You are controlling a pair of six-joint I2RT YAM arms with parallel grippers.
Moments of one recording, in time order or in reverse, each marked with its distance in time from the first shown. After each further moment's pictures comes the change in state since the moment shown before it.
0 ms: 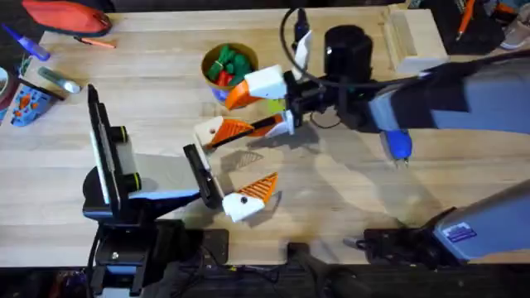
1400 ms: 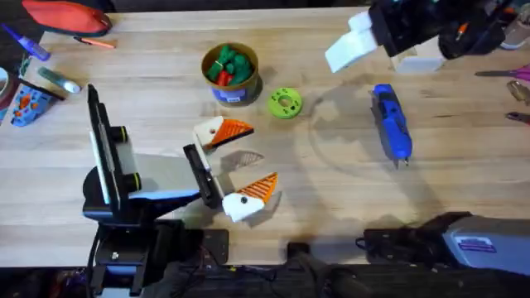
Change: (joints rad) left arm 0.000 0.000 0.000 0.000 0.000 0.000; right arm -0.142 -0.294 0.807 -1.899 1.218 -1.318
